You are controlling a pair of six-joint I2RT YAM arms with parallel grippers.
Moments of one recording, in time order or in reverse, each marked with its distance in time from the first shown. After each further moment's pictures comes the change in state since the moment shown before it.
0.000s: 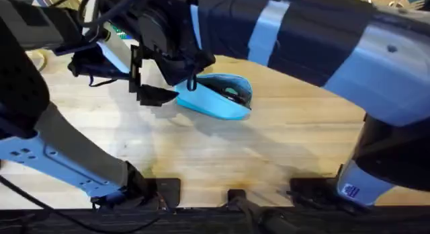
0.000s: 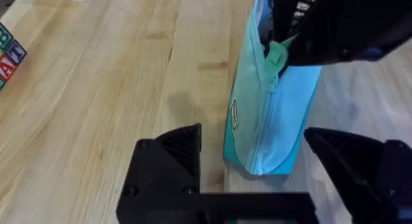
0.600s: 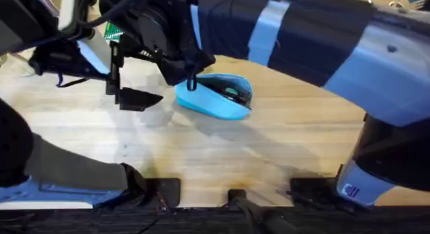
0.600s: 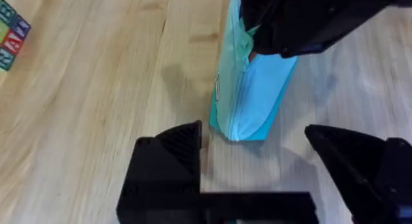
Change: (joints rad) left arm 0.092 -0.211 0.000 -0.112 -0.170 0.000; right arm 0.000 0.000 0.000 0.000 0.000 0.000
